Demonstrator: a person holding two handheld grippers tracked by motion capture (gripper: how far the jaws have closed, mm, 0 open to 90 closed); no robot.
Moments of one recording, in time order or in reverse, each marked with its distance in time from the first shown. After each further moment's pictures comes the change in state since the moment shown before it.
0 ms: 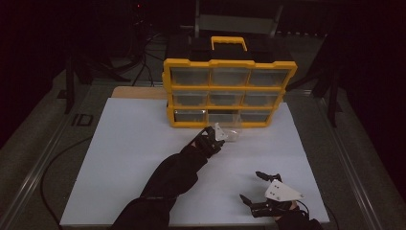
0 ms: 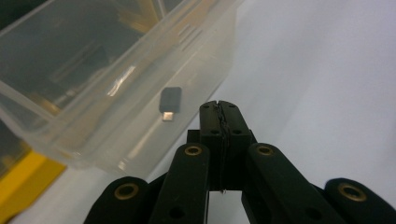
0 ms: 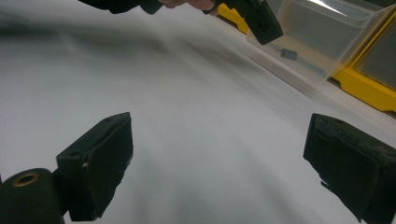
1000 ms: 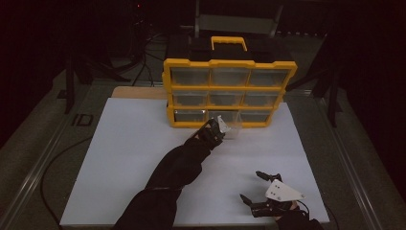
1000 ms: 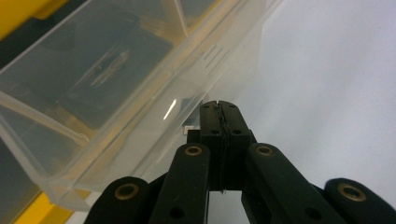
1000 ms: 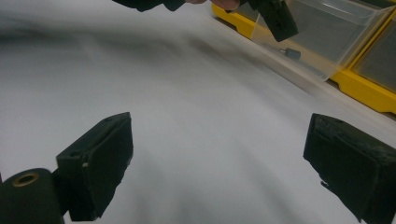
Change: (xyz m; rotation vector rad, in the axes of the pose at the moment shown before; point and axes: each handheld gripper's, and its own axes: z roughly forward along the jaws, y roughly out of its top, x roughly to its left) left arm 0.016 0.017 0.014 0.032 0.051 0.002; right arm -0.001 0.000 -0.001 -0.011 0.000 0.002
